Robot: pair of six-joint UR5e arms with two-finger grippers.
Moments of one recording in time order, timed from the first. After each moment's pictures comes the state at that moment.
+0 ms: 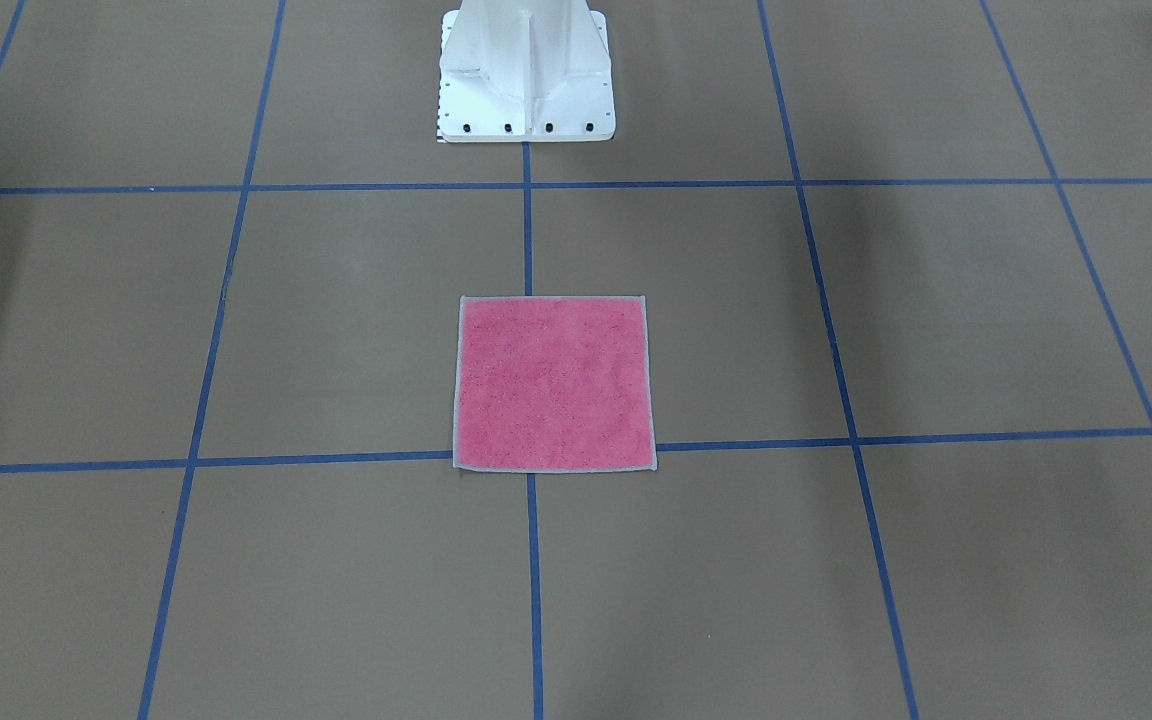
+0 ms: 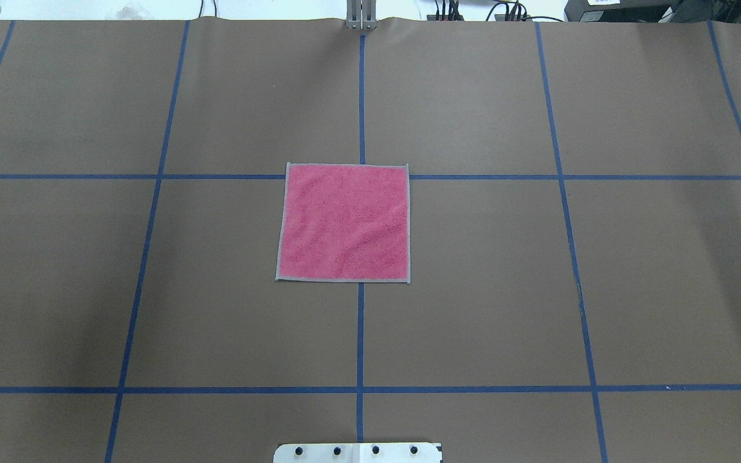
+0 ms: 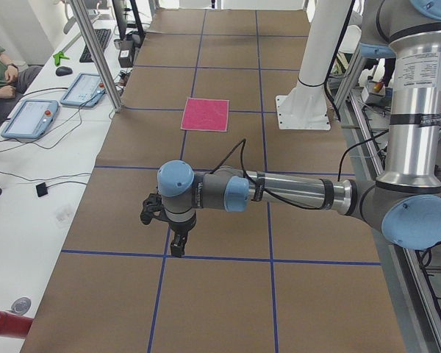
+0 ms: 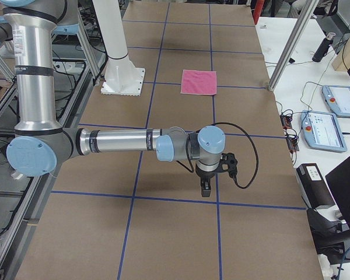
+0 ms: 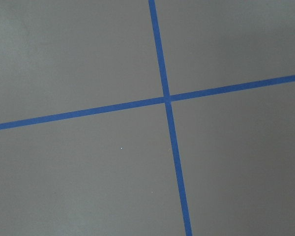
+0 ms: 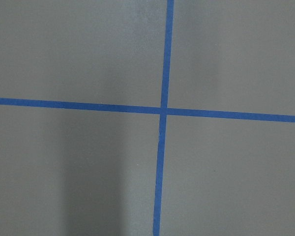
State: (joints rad) left arm -1.57 -1.57 -1.67 -1.55 -2.32 0.11; right arm 1.52 -1.56 1.65 -1.55 2.33 0.05
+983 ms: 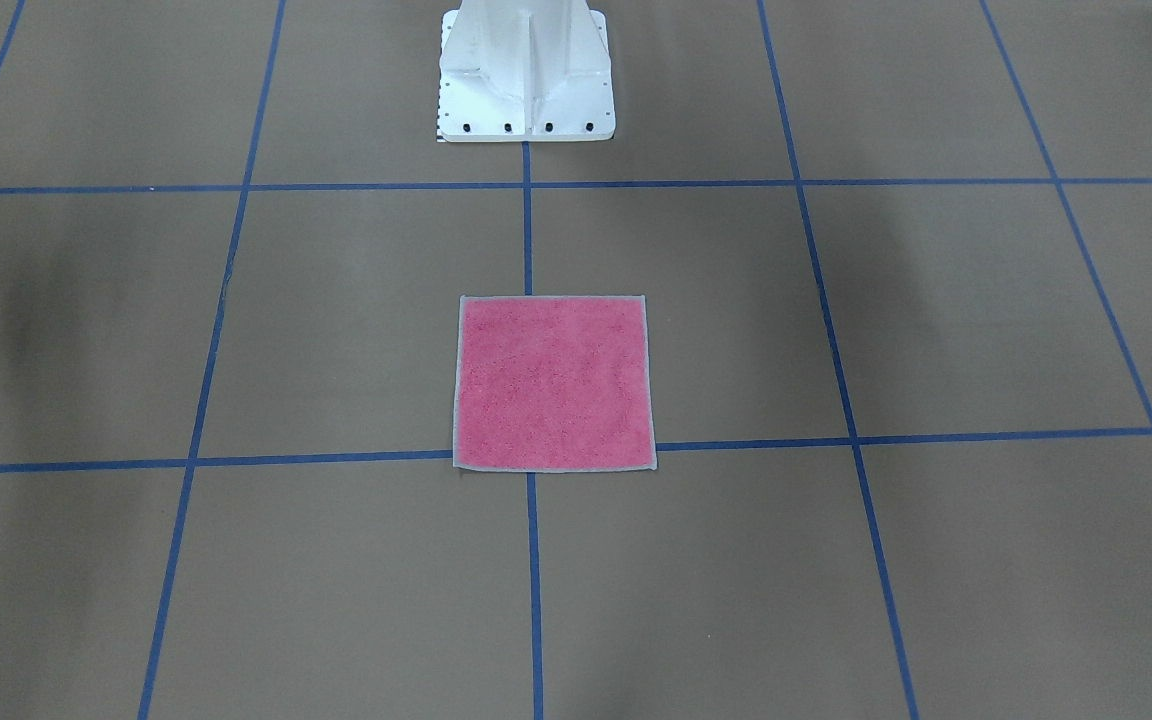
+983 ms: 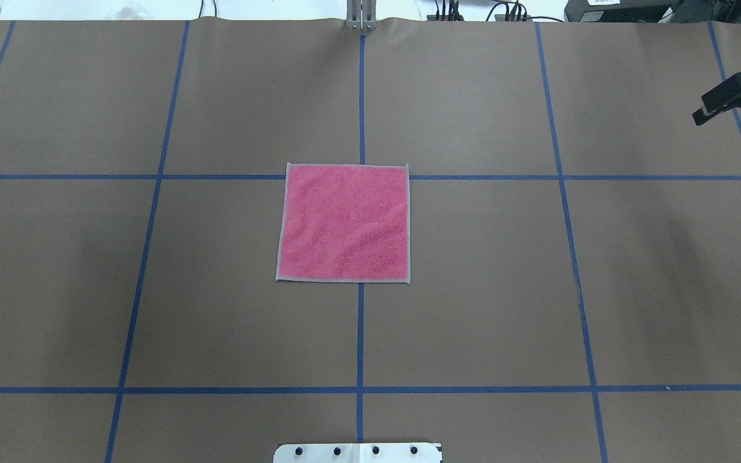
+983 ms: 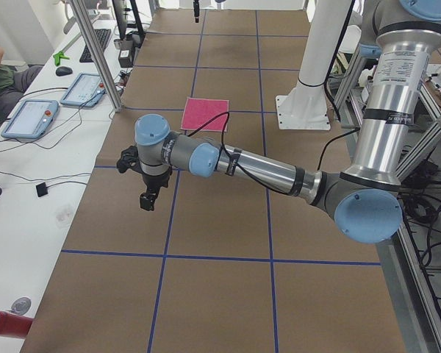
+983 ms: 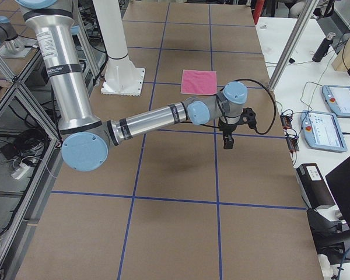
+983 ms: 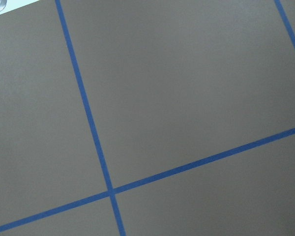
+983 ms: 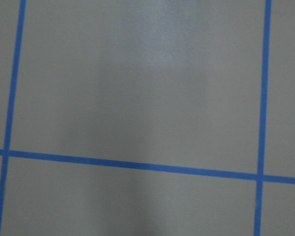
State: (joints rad) left arm -1.44 -1.76 -1.68 -1.66 -2.32 -0.05; right arm 1.28 -1.31 1.65 -1.50 2.39 0.29
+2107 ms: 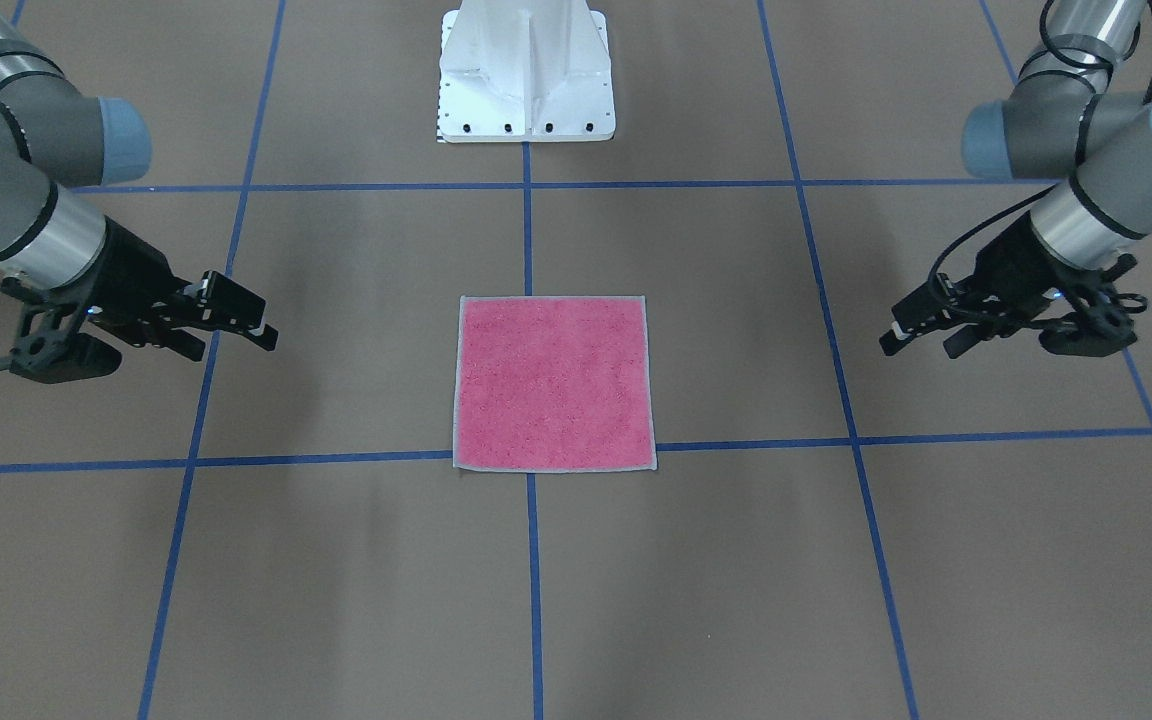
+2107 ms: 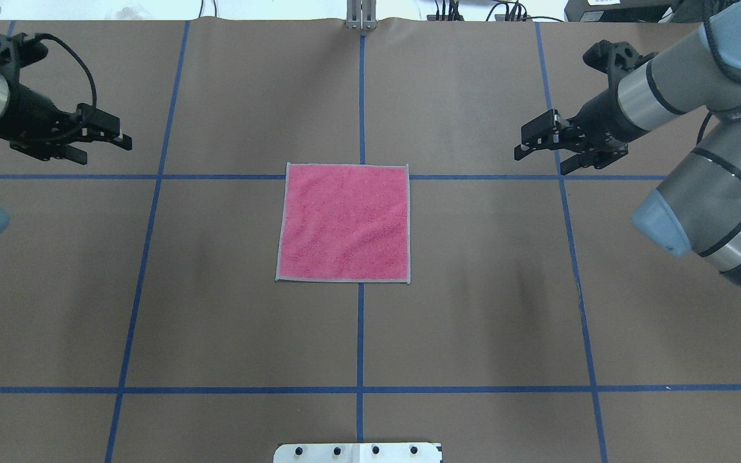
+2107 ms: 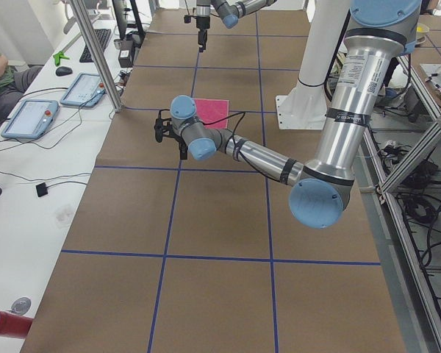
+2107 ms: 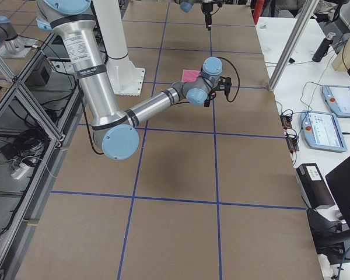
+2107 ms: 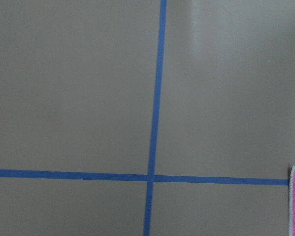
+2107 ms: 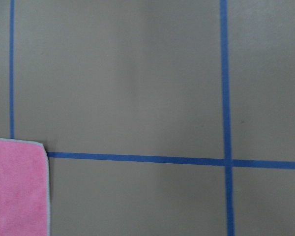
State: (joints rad) left arm -1.01 -1.82 -1.67 -2.21 -2.32 -1.18; right arm 0.91 -1.23 1.70 -1.04 2.32 1.23
